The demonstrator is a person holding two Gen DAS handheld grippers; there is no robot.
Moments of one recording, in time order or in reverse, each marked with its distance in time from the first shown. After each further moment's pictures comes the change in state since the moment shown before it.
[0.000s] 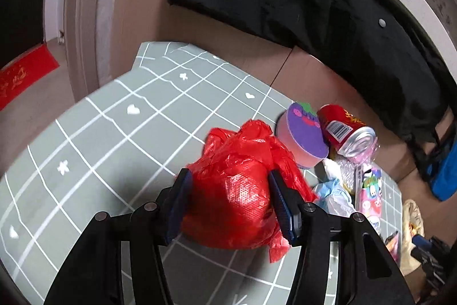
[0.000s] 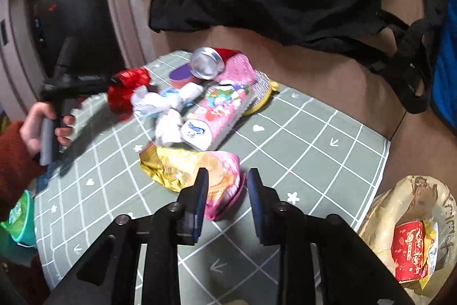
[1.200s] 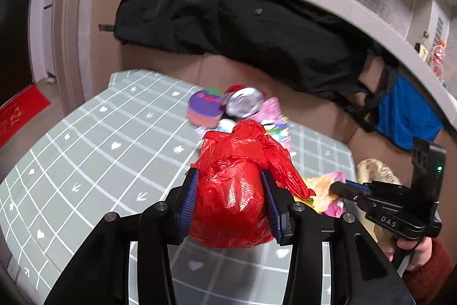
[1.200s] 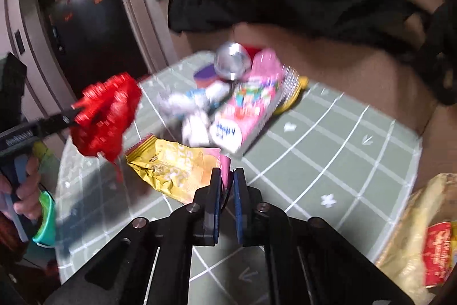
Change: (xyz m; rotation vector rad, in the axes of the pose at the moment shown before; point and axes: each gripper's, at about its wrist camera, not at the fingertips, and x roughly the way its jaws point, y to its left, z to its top) left arm -0.122 -0.129 -0.093 0.199 -0.113 -0.050; right arm -0.001 0.006 0.001 0.040 -0.024 0.120
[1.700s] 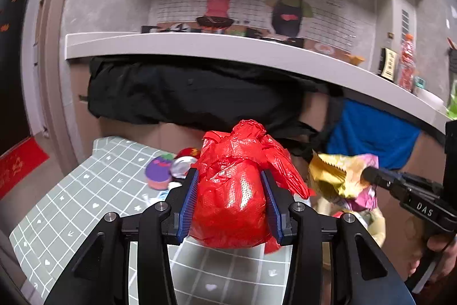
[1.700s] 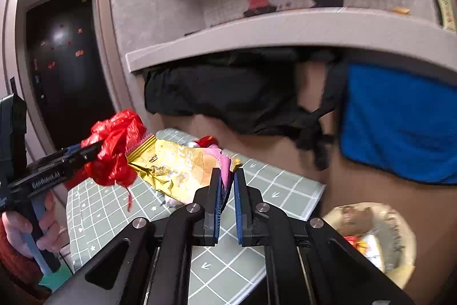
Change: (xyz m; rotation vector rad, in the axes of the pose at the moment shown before) left arm -0.054 -0.131 0.036 0.147 -0.195 -0.008; right arm -0.171 -0.023 0.030 0.060 -0.282 -0.184
